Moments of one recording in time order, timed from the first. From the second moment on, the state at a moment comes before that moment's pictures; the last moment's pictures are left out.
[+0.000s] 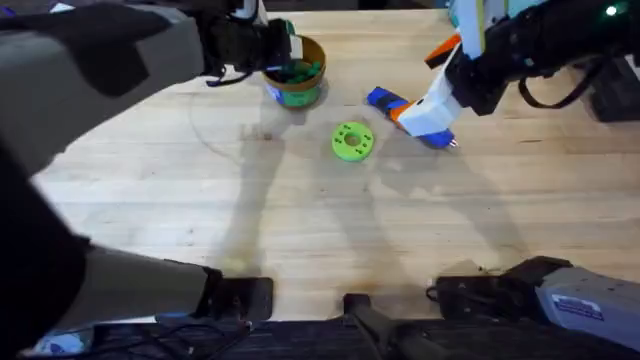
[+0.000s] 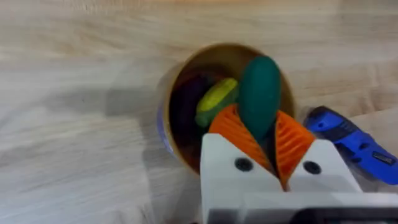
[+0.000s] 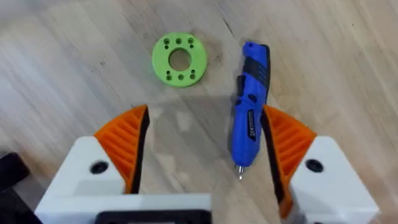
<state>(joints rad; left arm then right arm) -0.18 1.62 1.11 -0.25 0.24 -0.25 0.37 1.30 1.32 -1.05 -0.22 -0.52</state>
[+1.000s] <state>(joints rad) -0.18 1.25 1.11 -0.59 0.24 -0.01 0.37 1.22 1.32 -1.10 -0.22 -0.42</state>
